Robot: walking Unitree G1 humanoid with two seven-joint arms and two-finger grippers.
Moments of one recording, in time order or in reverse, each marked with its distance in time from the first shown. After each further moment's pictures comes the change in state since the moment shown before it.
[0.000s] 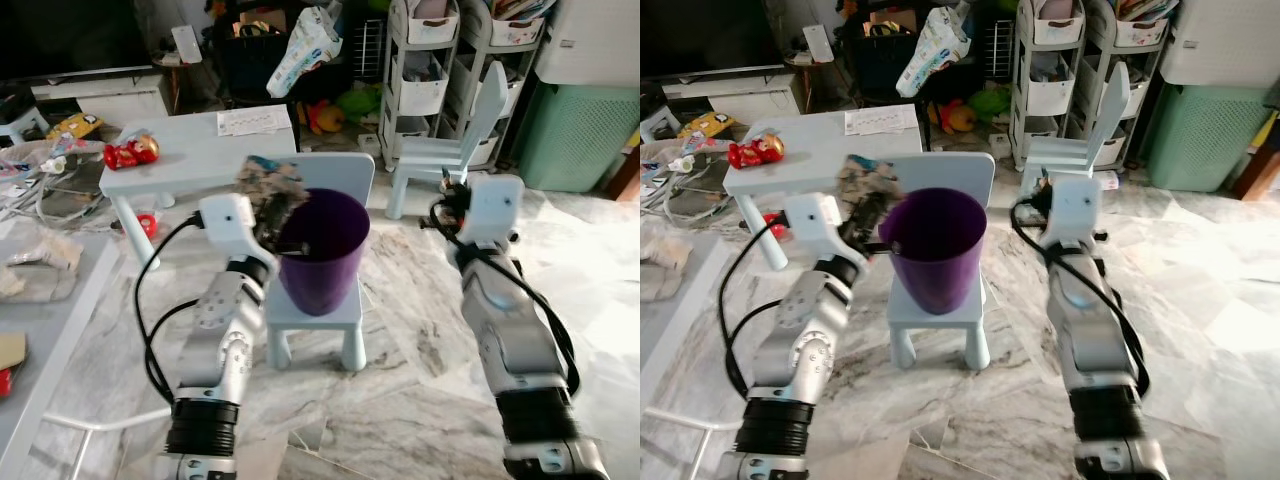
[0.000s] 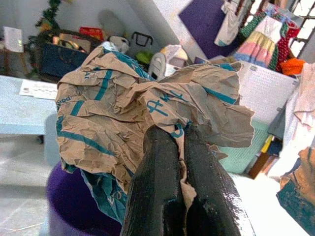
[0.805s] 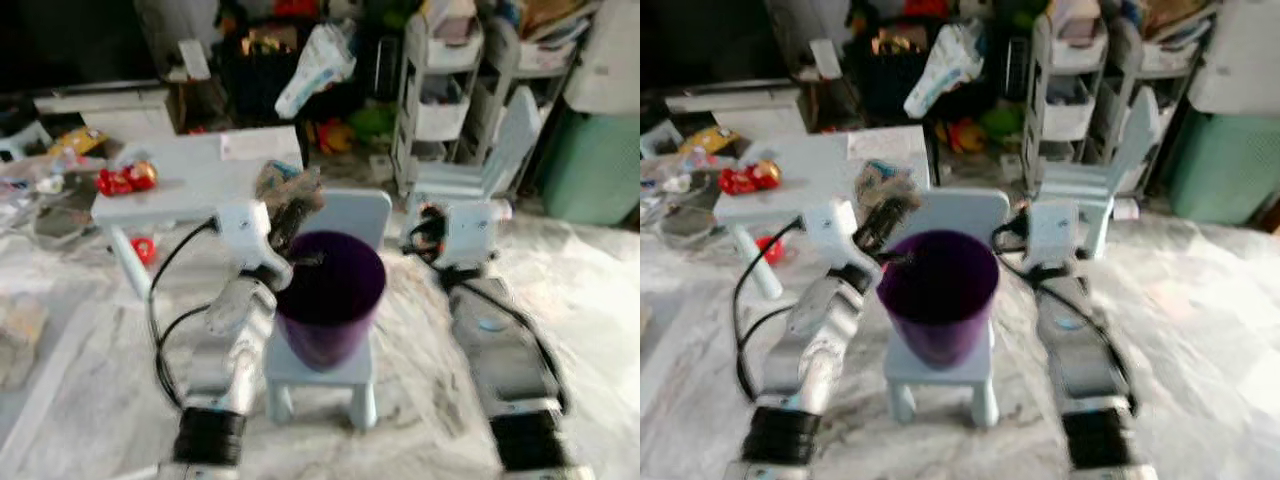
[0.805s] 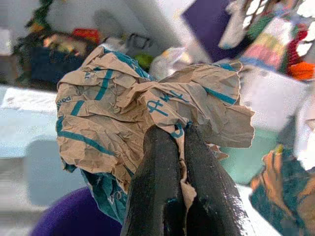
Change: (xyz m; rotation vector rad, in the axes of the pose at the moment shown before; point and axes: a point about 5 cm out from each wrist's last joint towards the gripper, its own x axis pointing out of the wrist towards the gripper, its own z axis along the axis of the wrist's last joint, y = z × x) left arm -0.008 0.003 -0.009 0.009 0.033 0.003; right arm -0.016 0.033 -0.011 0.008 0.047 0.147
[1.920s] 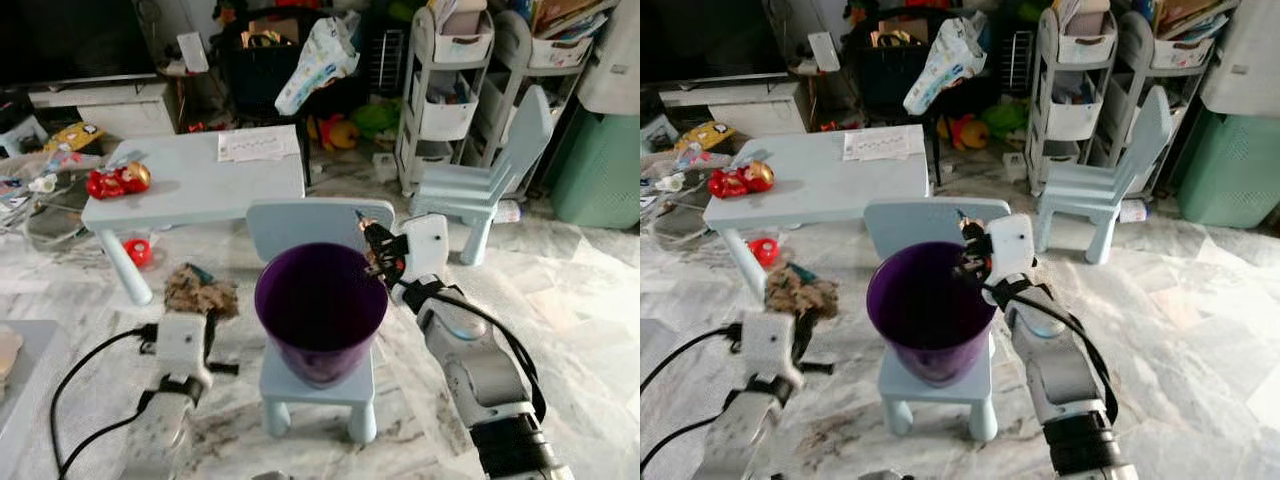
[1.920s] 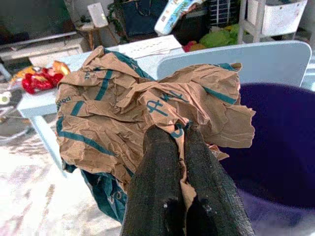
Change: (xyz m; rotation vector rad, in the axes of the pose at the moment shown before) left arm -0.123 0.074 -0.049 0.435 0.242 0.264; right arm 0.000 0.022 -0.015 0.065 0.008 0.275
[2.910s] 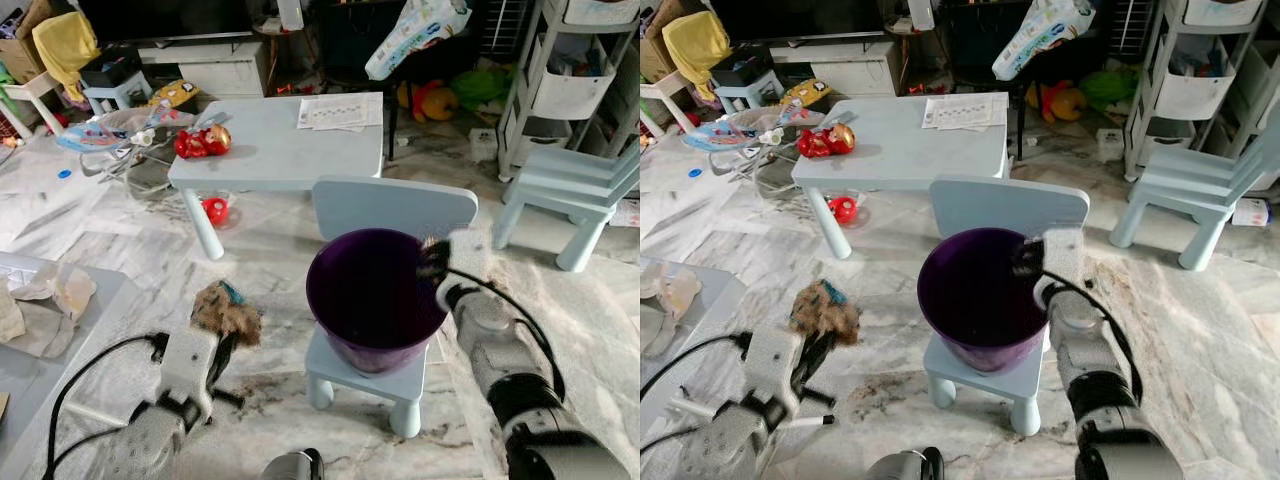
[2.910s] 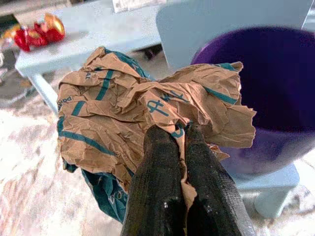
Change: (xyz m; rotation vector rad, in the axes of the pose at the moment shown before) left arm -0.012 -0.008 0.010 0.031 0.070 -0.269; right arm -0.001 -0.071 -0.063 0.001 0.275 -0.336
